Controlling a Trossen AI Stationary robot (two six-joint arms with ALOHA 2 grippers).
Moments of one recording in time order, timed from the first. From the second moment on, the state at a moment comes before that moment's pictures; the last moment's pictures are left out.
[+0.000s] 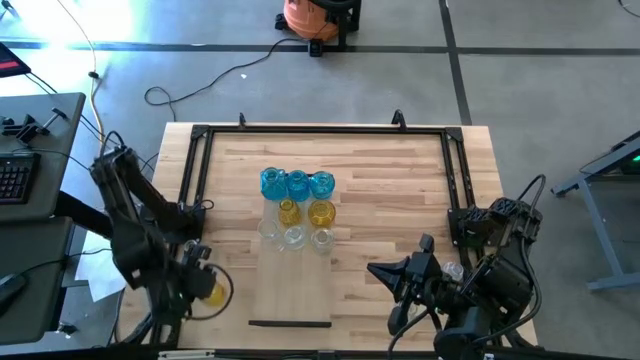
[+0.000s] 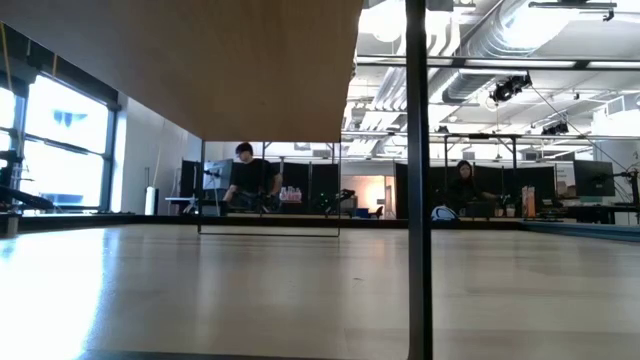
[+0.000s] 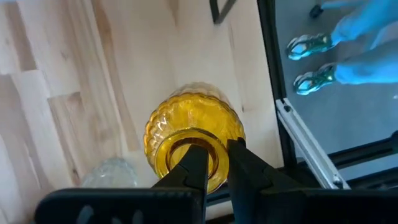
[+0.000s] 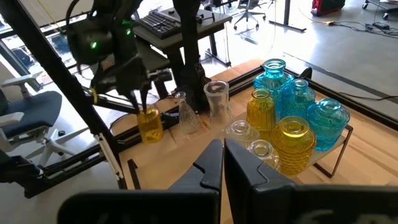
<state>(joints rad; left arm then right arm) -1.03 1.32 1.30 -1.25 -0.11 -0.81 0.88 1.89 2.35 -1.34 1.11 1.07</state>
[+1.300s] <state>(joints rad) -0.29 1.21 1.52 -1.57 -0.25 0.17 0.80 1.89 2.35 -1.34 1.13 1.15</state>
